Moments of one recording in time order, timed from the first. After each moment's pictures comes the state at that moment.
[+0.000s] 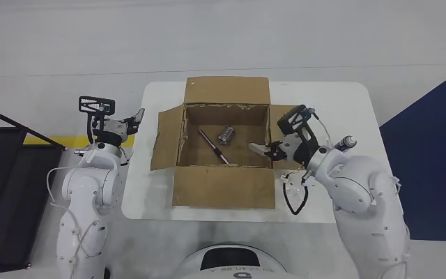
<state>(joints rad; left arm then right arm) 1.60 -1.32 -1.64 -2.01 1.52 -0.05 -0.43 -1.55 -1.24 1.48 -2.17 -0.92 -0.35 0.86</state>
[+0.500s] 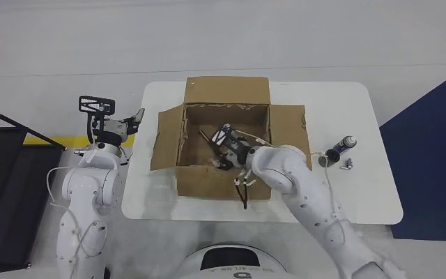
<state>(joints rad) 1.60 -1.32 -1.64 -2.01 1.52 -0.05 -0.43 -1.21 -1.30 0.95 -1.69 -1.21 -0.31 0.76</state>
